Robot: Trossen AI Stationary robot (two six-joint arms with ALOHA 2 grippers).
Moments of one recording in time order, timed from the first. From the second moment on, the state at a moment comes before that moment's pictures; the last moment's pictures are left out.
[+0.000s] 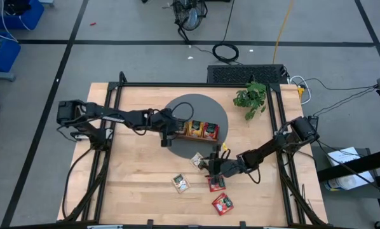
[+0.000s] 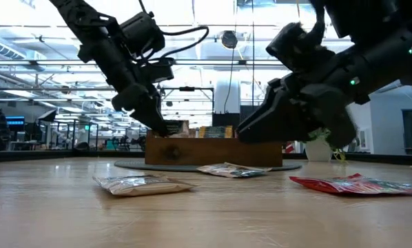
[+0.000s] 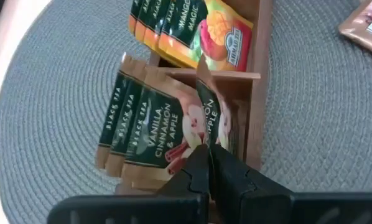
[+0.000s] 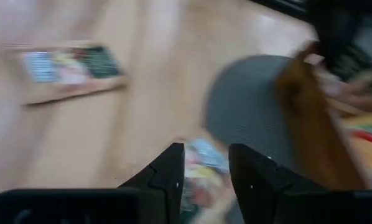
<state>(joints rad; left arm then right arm) 0.16 1.54 0.77 -0.09 -0.04 0.23 0.42 1.84 0.67 0.63 0.55 -0.02</state>
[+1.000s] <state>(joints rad) 0.37 1.41 0.77 -0.14 -0.12 0.09 0.39 1.84 0.66 0.42 0.67 0.04</state>
